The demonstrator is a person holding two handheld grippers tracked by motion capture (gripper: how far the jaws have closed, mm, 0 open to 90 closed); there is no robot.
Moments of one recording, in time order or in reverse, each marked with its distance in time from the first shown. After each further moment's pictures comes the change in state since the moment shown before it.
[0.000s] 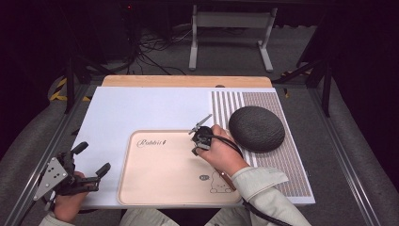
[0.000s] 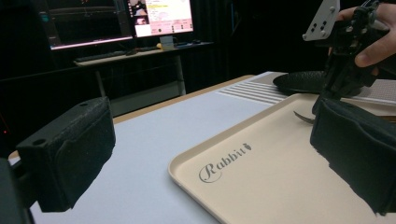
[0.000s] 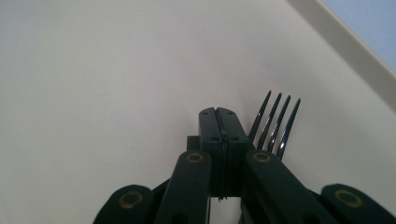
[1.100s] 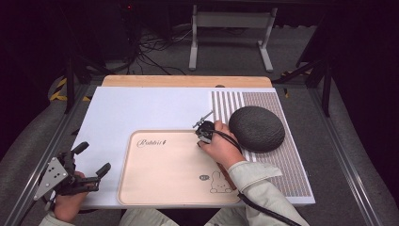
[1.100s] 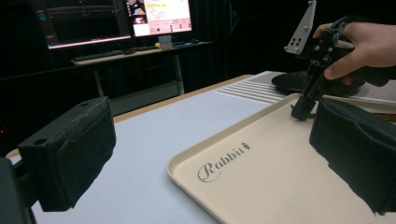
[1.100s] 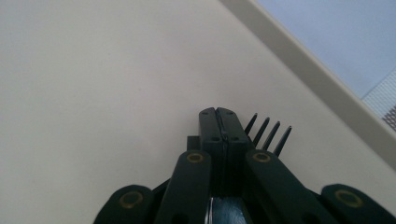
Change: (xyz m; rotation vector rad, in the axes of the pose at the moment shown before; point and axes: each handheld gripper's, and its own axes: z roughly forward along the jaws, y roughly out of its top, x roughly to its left) left arm 0.001 0.000 0.000 0.002 -0.005 0.000; right arm -0.034 -0.001 0.018 0.009 -0.118 0.080
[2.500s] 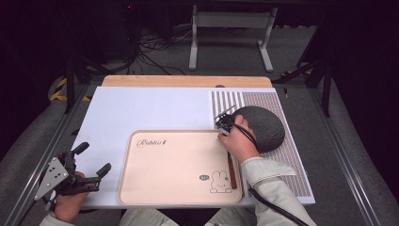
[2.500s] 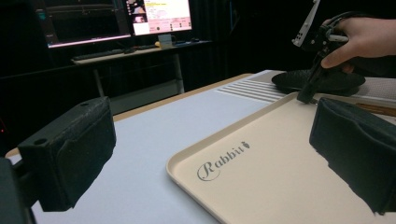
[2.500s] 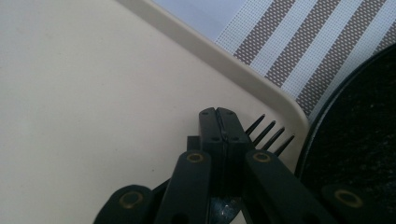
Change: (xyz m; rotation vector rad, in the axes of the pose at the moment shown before) left arm -0.001 0.000 0.000 0.005 0.000 -0.001; right arm -0.050 -0.025 -0.018 0.035 -0.118 0.174
